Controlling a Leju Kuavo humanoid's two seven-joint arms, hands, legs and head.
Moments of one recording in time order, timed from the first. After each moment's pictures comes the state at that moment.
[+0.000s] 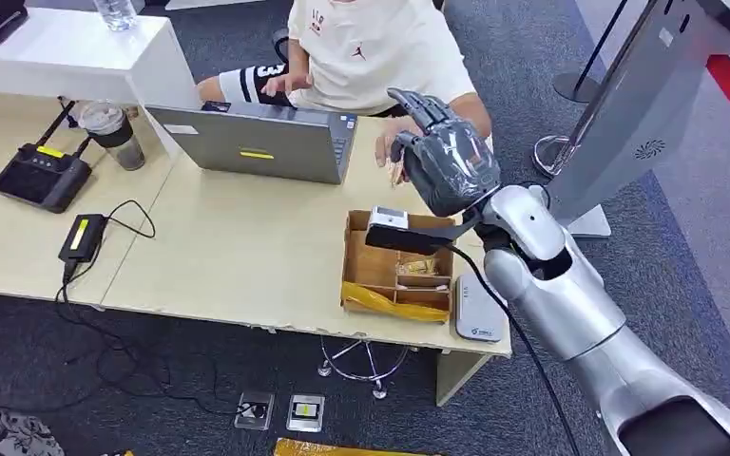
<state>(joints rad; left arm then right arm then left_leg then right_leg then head) -0.14 0.19 -0.53 -0.20 0.83 0.39 -0.09 -0.85 -0.14 0.61 -1.09 1.13 -0.14 -0.15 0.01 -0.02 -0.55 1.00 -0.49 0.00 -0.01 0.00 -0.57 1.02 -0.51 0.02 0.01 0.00</state>
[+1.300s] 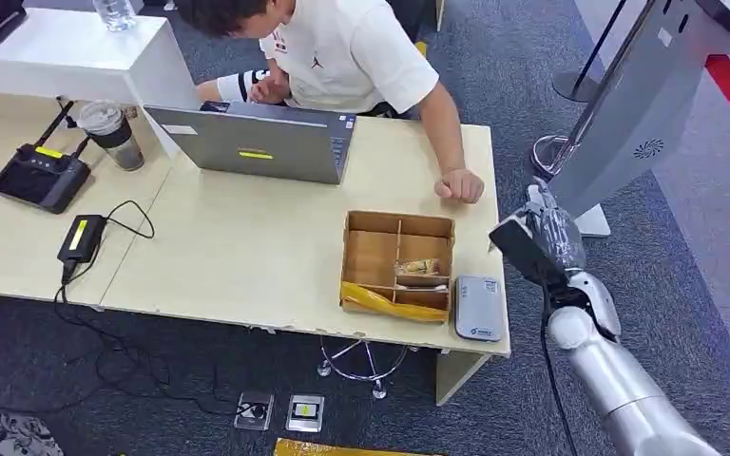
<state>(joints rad) -0.14 0.19 -0.54 -0.20 0.86 0.47 -0.05 -0.56 -0.28 0.39 -0.86 0.63 -0.34 -0.12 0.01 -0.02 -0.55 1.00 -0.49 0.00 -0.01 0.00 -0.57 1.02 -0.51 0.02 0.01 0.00</state>
